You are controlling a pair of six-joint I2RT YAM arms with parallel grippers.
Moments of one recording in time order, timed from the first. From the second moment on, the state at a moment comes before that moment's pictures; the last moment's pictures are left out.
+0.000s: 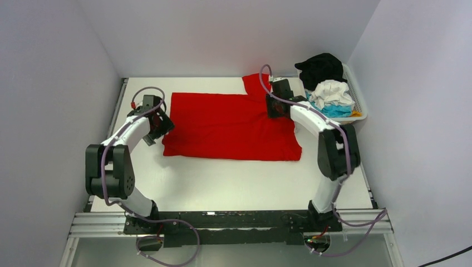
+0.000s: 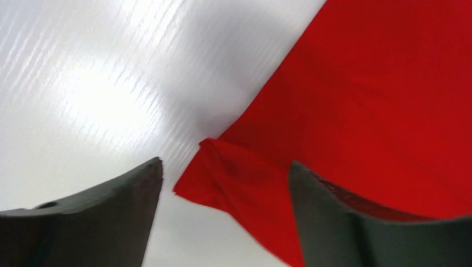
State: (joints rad) left arm -0.04 1.56 1.04 -0.57 -0.21 -0.71; right arm 0.33 1.76 1.33 -0.41 0.09 0.12
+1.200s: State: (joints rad) left arm -0.11 1.69 0.94 -0.18 0.22 -0.58; right arm 0.30 1.78 1.01 -0.11 -0.10 0.46
